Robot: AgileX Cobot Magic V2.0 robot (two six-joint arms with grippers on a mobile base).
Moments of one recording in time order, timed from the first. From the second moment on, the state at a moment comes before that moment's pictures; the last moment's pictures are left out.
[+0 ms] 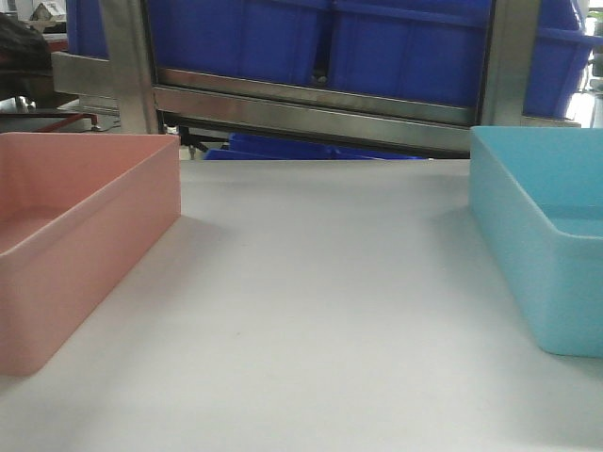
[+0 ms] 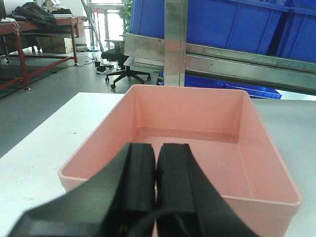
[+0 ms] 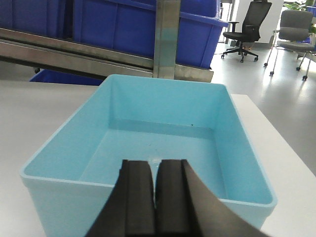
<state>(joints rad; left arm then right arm) -0.02 -0.01 0.03 -0.05 0.02 0.05 -0.04 -0.01 0.03 0.10 0.04 -0.11</state>
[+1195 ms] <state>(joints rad) -0.02 0.66 -0.80 -0.05 0.55 0.05 -0.04 -0.01 0.03 0.10 0.04 -0.11</state>
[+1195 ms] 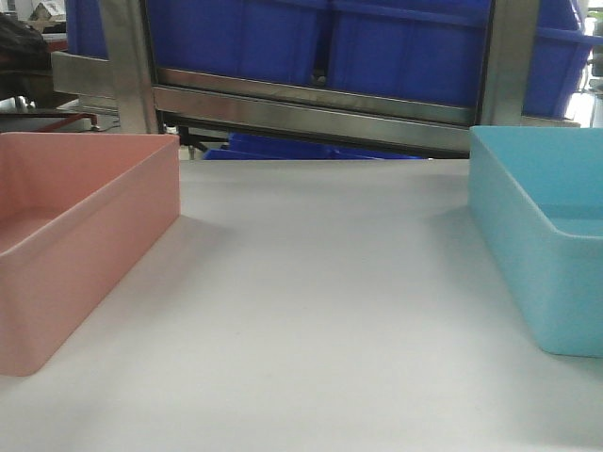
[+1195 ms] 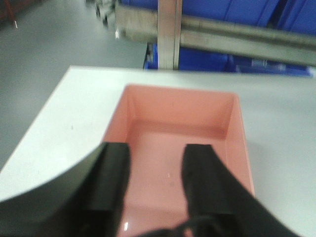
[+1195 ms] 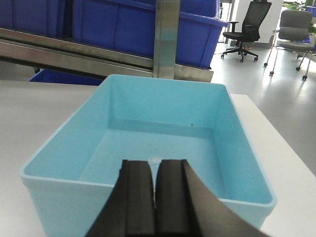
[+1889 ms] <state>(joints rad) 0.20 1.65 -1.46 -0.05 0.98 0.34 -0.04 -0.01 0.03 0.10 0.04 -0.11</state>
